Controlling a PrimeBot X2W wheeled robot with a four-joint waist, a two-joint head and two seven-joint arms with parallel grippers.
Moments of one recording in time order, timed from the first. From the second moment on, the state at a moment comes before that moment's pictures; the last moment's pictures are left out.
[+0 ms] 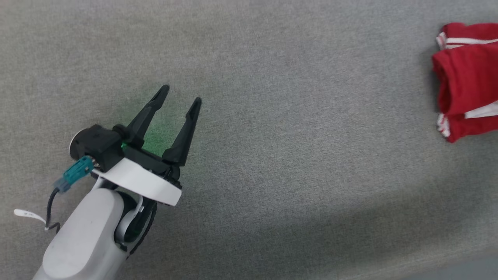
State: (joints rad) left arm -0.46 0.41 -0.46 0.14 -0.57 -0.13 -0.26; right arm -0.89 -0.80 0.32 0.78 0.47 0.13 0.33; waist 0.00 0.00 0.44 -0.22
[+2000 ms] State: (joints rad) left arm -0.23 0.35 -0.08 0.15 -0.52 -0.13 -0.26; right arm -0.69 -0.51 0.42 0.67 0.55 0.13 -0.24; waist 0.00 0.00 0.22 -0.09
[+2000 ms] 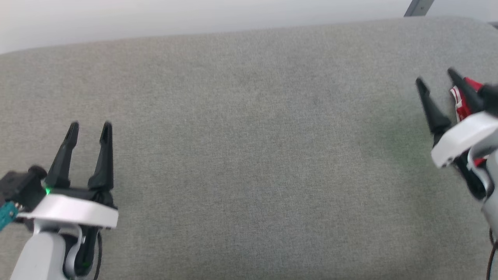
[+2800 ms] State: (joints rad) left arm 0.10 0.26 0.10 0.07 -0.45 -0.13 -0.26; right arm -0.13 -0.38 0.09 0.22 0.38 0.13 -0.26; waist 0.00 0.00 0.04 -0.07
